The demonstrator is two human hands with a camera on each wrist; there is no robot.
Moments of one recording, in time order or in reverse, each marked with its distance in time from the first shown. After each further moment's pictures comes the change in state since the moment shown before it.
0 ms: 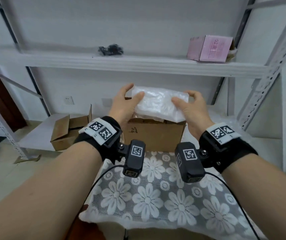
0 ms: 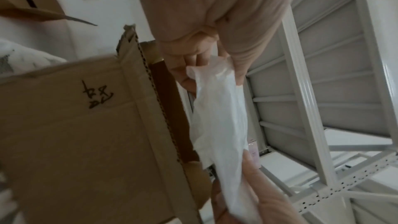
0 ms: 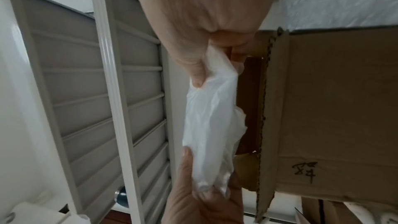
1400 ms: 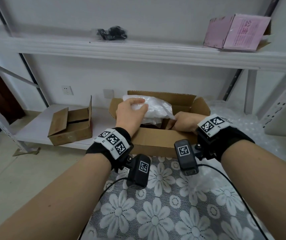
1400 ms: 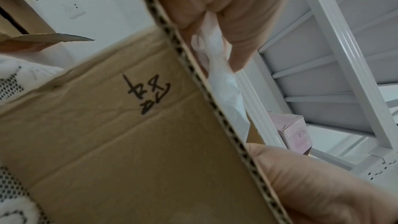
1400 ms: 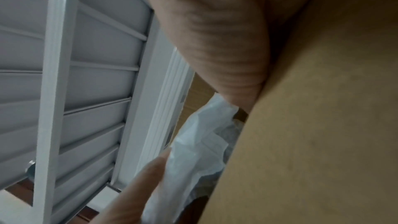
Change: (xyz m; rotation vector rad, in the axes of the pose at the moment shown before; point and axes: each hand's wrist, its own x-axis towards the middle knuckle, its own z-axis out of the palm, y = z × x) left_hand 0.058 -0.068 0.007 0.323 0.160 0.038; right_hand 0.066 0.039 0.037 -1.189 -0.669 0.228
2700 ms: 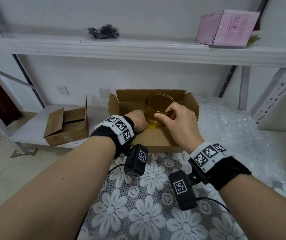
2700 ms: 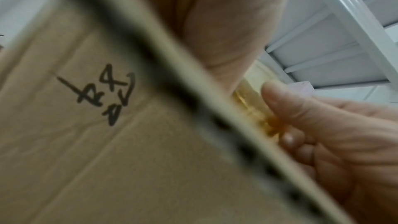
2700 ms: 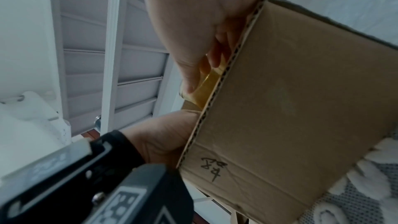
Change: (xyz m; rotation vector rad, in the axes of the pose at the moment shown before) left_hand 0.009 0.021 0.029 0.917 -0.658 -0.140; right_hand -0.029 0.016 0.037 0.276 0.818 -0.346
